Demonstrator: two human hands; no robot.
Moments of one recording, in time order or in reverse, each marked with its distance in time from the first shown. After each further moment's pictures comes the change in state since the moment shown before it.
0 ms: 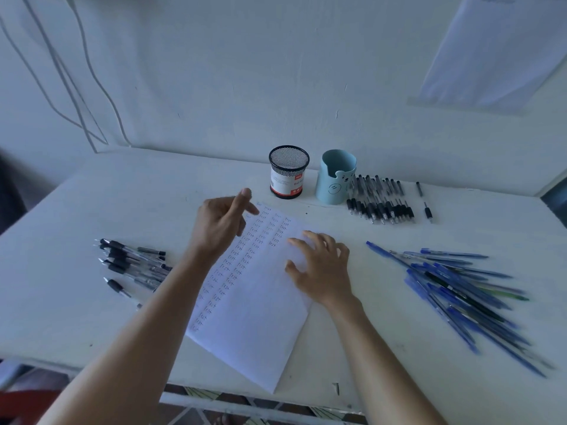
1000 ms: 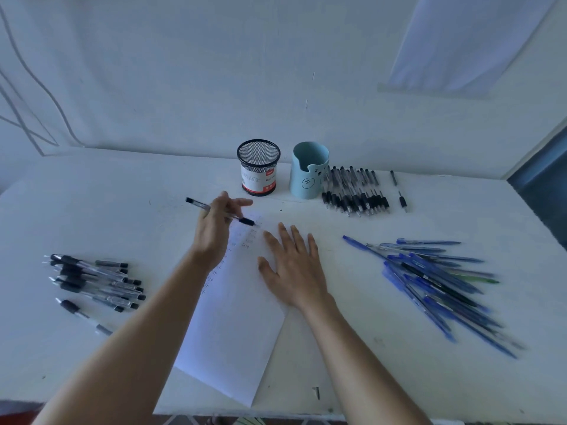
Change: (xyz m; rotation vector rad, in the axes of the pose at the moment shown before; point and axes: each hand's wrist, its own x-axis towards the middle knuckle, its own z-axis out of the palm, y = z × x) left_hand 0.027 -0.035 0.059 -0.447 -0.033 -0.291; right_hand 0.004 -0.001 0.005 -0.055 -0.128 -0.019
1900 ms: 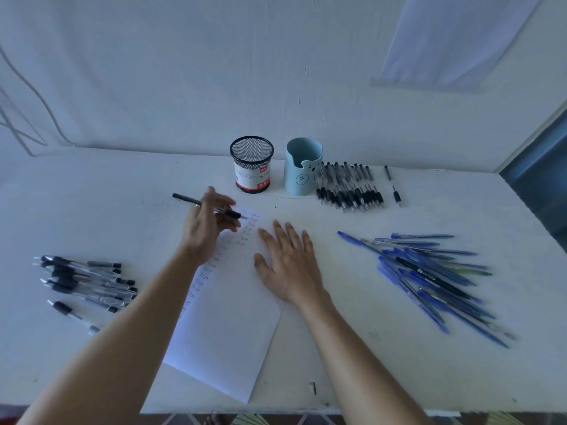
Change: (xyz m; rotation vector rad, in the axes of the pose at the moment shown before) left_hand 0.006 -0.001 -0.009 -0.028 0.018 -0.035; right_hand 0.000 0.000 -0.002 0.028 0.012 -0.003
